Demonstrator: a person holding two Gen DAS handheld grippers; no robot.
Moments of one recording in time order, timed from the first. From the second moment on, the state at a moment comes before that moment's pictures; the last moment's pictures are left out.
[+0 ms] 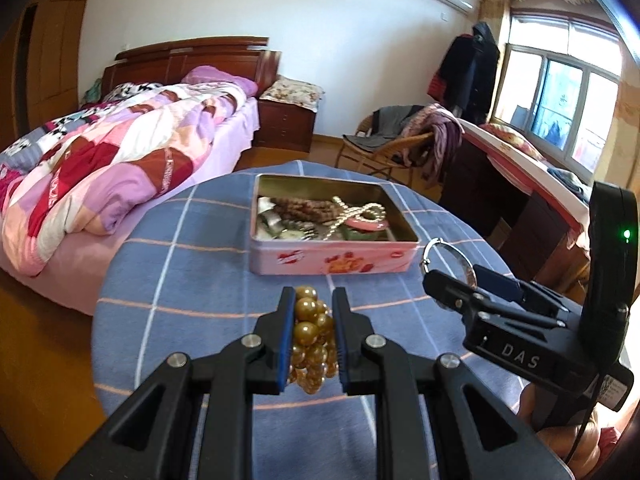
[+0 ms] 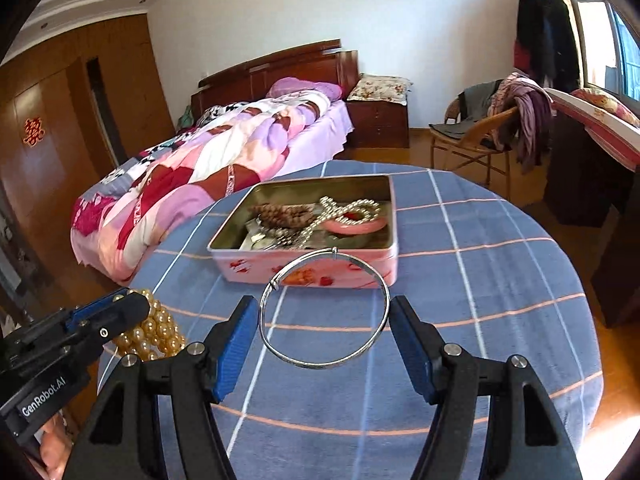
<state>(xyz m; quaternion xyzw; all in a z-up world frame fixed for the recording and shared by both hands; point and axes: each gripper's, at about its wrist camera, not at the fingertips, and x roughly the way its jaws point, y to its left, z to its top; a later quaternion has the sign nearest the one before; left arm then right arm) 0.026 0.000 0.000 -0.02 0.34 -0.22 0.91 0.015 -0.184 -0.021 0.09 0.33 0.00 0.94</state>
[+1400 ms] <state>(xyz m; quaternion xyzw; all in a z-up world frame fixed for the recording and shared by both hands) 0.160 -0.059 -0.011 0.02 0.34 -0.15 0.93 0.178 -0.231 -0.045 0.09 0.35 -0.02 0.93</state>
